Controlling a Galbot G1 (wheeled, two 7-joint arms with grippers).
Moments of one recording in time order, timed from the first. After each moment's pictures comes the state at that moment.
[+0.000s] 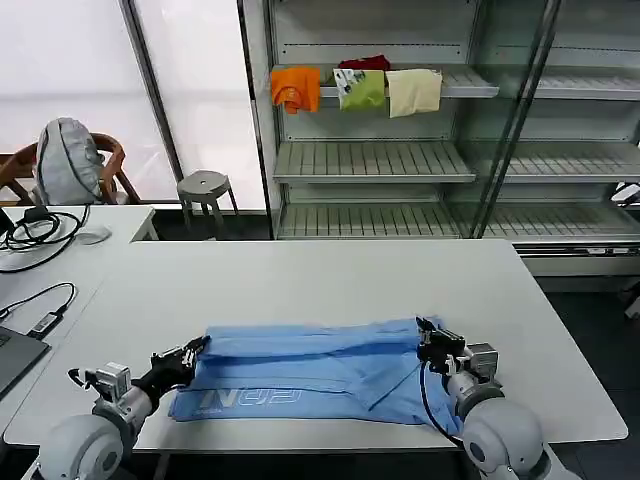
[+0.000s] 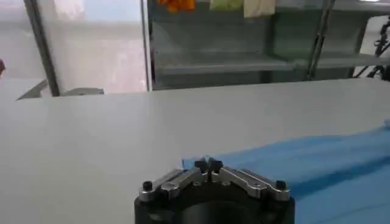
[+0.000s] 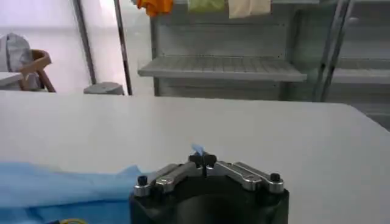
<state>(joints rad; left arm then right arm) 1.39 -0.86 -0.55 -1.99 -0.69 0.43 0.04 -1.19 1.04 0.31 2.09 0.61 -0.58 0.33</state>
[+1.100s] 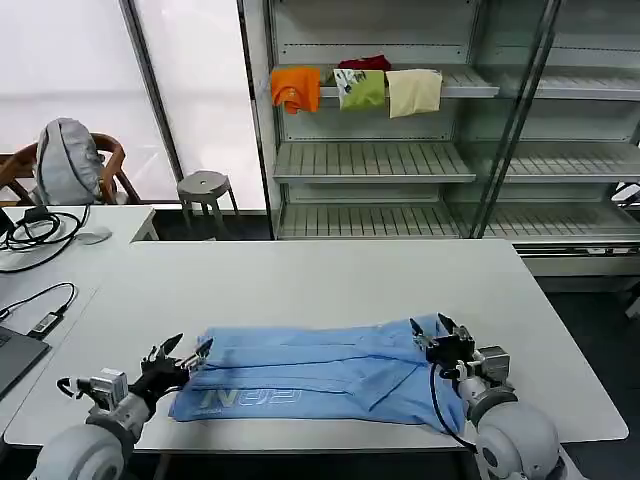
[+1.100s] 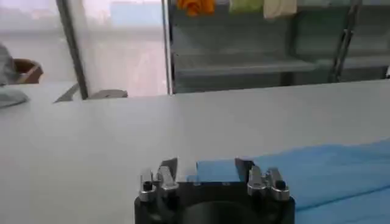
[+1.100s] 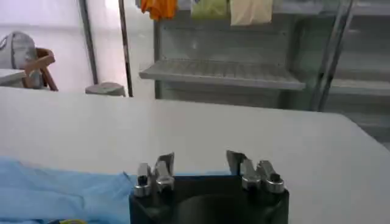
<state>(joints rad) 1.45 -0.88 -0.54 -2.10 -0.72 0.45 -0.19 -1.26 1.02 0.39 2.16 0.56 -0.58 0.27</state>
